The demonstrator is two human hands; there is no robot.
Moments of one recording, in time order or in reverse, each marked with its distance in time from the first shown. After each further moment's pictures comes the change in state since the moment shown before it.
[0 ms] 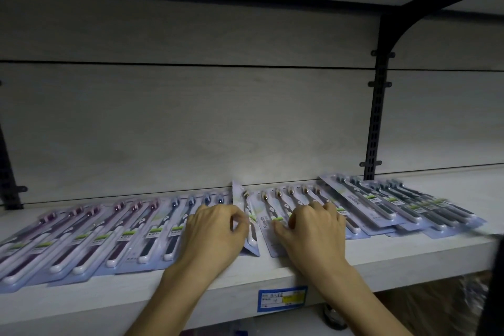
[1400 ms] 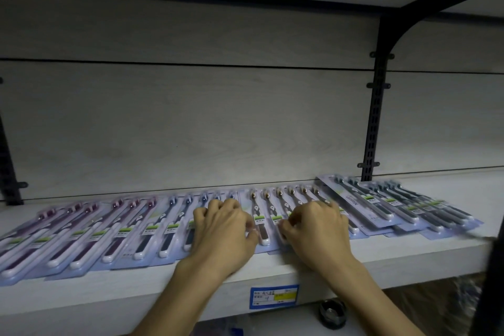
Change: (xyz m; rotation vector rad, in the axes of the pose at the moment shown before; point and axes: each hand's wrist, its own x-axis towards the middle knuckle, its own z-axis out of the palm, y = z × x) left_hand -0.003 0.024 0.006 0.263 -0.129 0.089; right_hand 0.009 0.020 -0.003 0.074 -0.030 -0.036
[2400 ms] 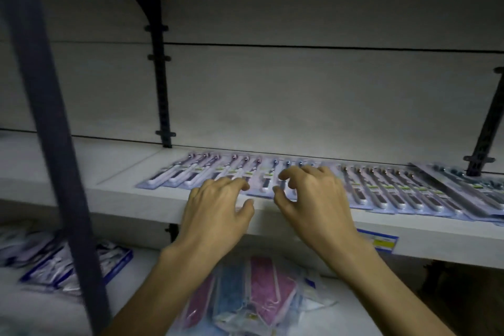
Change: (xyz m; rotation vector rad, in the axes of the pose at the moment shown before) left_hand -0.149 -0.106 -0.073 0.002 0.322 -0.221; right_hand -0.094 -0.150 -0.016 0.180 0.153 -0.515
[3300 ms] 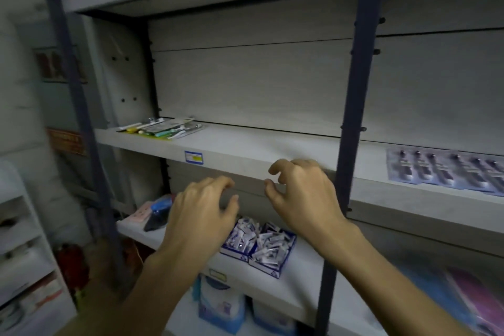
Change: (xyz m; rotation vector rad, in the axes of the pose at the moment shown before) left_hand -0.136 -0.392 -0.248 0.150 0.112 -0.282; right_hand 0.004 -0.459 0.122 0.352 -0.089 -0.262
